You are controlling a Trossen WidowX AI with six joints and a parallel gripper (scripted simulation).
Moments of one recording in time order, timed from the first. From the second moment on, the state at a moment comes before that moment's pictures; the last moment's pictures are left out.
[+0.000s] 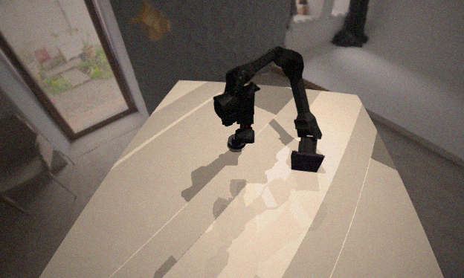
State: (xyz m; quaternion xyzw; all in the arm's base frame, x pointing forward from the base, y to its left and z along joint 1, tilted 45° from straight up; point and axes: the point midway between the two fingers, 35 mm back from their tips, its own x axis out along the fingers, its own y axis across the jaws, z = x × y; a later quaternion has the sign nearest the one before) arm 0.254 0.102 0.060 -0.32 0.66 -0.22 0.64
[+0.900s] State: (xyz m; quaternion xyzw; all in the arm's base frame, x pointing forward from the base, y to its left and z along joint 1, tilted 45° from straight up) arm 0.287 0.057 0.080 -0.31 0.66 -0.22 0.65
